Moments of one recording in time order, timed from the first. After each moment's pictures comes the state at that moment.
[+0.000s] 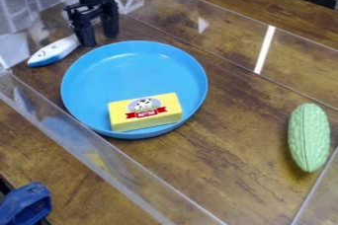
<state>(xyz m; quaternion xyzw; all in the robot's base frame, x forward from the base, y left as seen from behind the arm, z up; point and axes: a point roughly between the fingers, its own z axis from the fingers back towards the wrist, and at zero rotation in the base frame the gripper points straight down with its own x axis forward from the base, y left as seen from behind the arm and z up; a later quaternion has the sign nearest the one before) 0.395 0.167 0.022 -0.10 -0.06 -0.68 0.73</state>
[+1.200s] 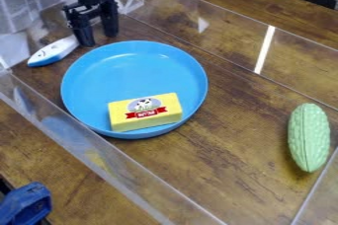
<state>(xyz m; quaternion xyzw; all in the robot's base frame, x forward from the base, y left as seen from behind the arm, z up) 0.387 0.179 0.022 -0.10 -0.07 -0.67 0.73</state>
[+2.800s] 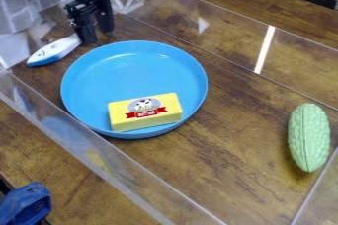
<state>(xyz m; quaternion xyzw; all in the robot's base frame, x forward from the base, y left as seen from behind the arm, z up) 0.396 0.192 0.025 -0.09 -0.09 -0.60 0.79</state>
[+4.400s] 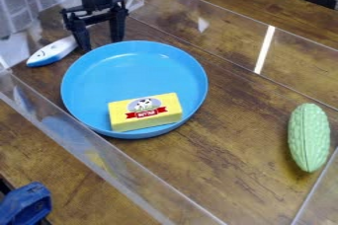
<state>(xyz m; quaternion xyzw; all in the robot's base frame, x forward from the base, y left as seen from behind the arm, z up) 0.388 0.141 0.021 -0.11 -0.05 -0.82 0.55</state>
